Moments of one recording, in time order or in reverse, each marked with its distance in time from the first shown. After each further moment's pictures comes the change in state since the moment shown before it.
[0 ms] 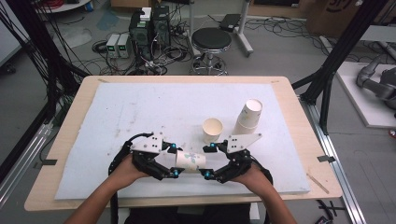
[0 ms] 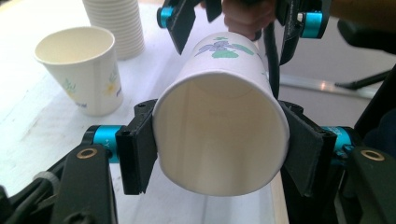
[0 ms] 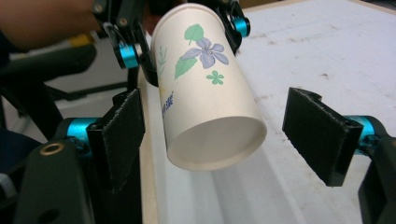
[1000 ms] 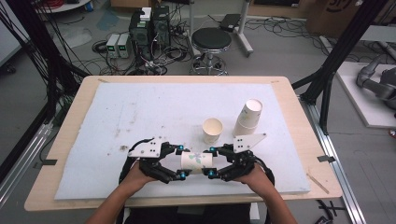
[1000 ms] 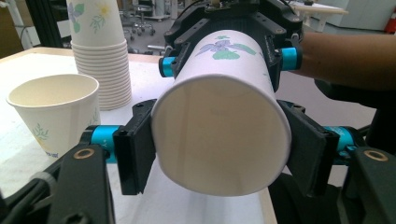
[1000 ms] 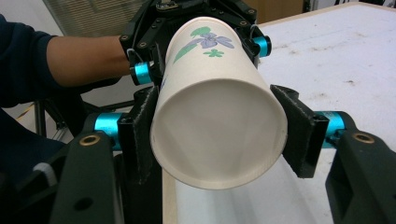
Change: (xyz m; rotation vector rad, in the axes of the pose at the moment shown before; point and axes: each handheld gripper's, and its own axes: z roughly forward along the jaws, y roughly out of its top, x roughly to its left) left arm -0.003 -0.025 0.024 -0.305 -0.056 -0.022; right arm -0.008 -0.013 -0.007 -0.074 0.118 0.039
